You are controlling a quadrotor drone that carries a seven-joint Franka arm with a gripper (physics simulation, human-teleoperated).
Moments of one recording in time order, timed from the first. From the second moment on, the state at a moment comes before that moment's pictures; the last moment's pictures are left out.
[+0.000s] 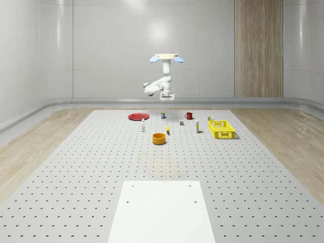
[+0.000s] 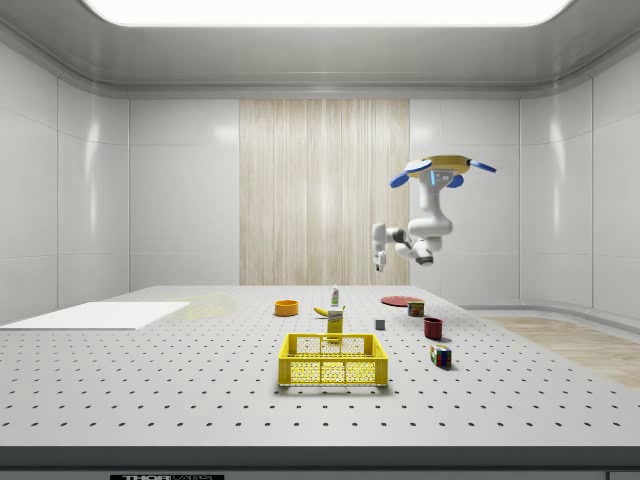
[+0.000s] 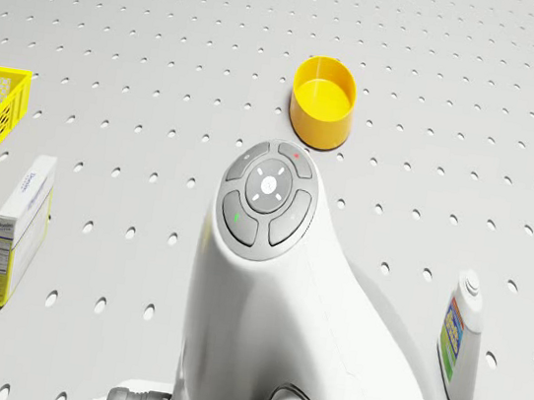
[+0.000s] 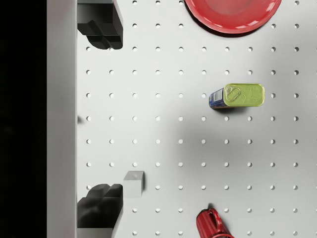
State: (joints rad) arm -1.06 -1.13 1.28 -2.89 -1.96 1.21 1.59
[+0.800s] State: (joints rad) arm -1.09 -1.21 1.31 -2.89 -1.91 1.28 1.62
